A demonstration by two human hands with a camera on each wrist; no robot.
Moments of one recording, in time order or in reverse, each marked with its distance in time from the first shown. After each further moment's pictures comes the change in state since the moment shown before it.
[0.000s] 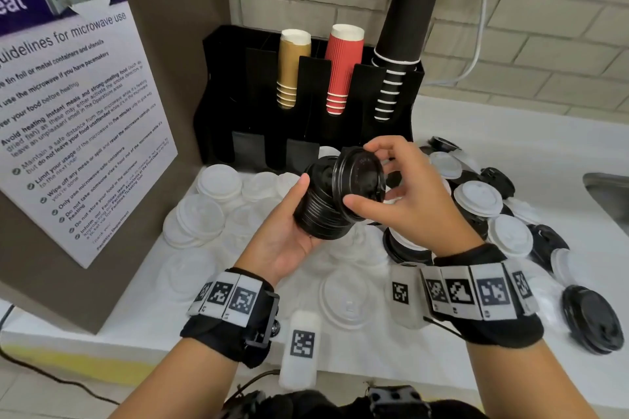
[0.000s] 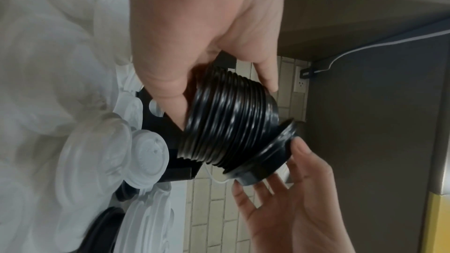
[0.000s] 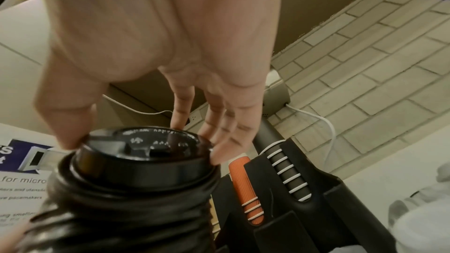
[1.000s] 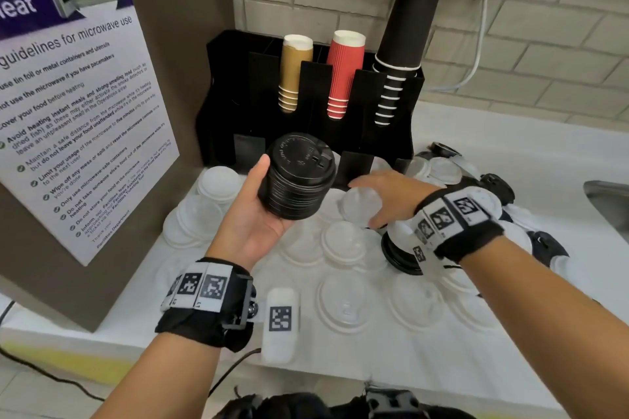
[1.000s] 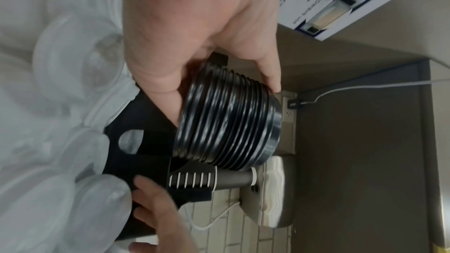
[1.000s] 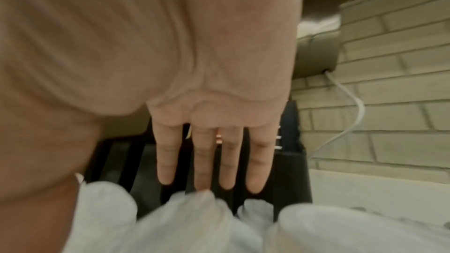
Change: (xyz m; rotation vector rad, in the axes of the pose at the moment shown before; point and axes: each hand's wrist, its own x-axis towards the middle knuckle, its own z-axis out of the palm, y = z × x) left_hand -0.004 0.033 -0.010 -0.152 0.090 0.112; right_hand 0.063 0.066 0.002 -0.748 -0.750 0.232
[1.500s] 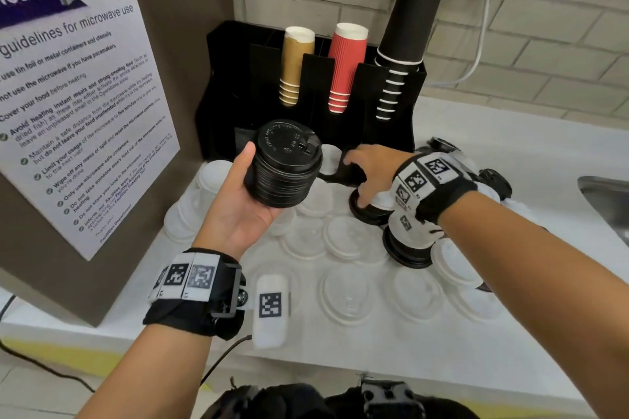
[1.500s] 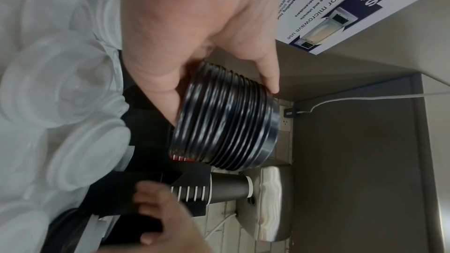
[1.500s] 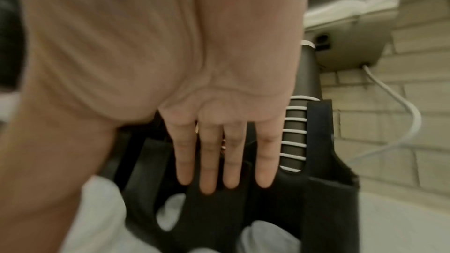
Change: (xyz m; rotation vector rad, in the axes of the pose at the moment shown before) left_hand -0.004 0.017 -0.010 -0.033 0.007 0.020; right_hand 0.029 -0.023 -0.028 -0.161 -0.003 0.015
